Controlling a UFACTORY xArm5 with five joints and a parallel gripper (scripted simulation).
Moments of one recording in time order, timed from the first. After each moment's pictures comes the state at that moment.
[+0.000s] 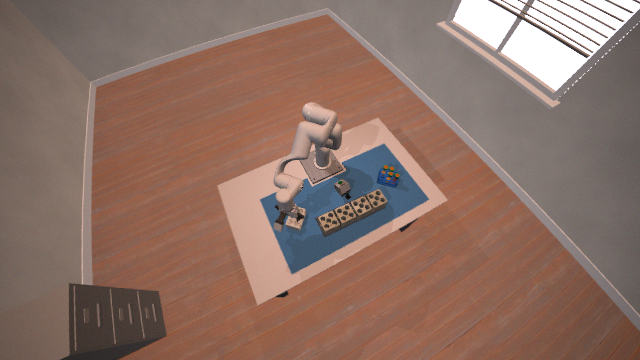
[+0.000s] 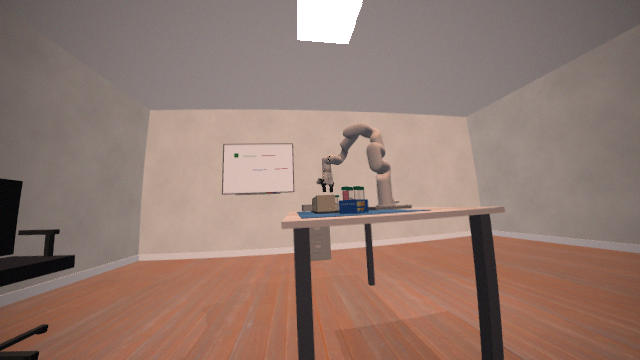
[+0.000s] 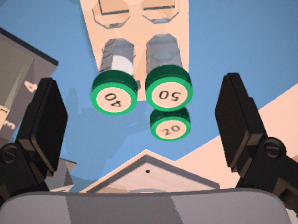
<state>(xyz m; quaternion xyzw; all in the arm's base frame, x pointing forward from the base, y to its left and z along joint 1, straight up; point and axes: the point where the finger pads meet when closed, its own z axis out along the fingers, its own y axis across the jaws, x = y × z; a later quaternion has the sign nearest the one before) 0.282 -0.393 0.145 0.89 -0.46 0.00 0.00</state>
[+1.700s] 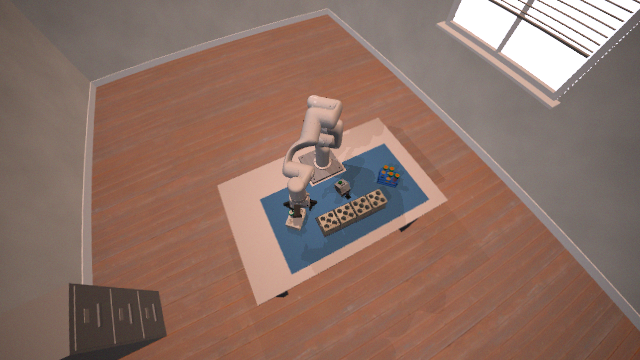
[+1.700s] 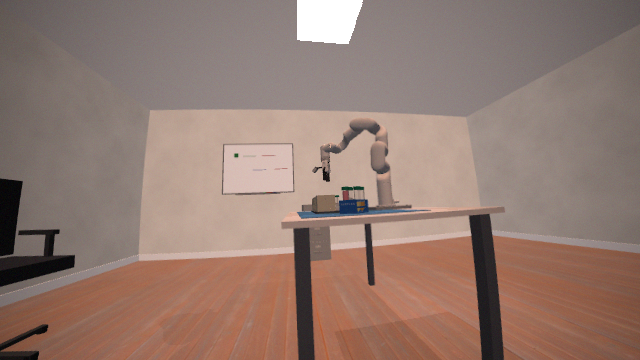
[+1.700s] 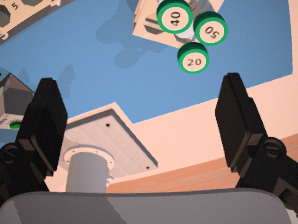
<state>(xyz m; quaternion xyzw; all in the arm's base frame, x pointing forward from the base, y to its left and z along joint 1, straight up) 0.306 -0.331 0.230 0.97 -0.25 0.00 0.00</state>
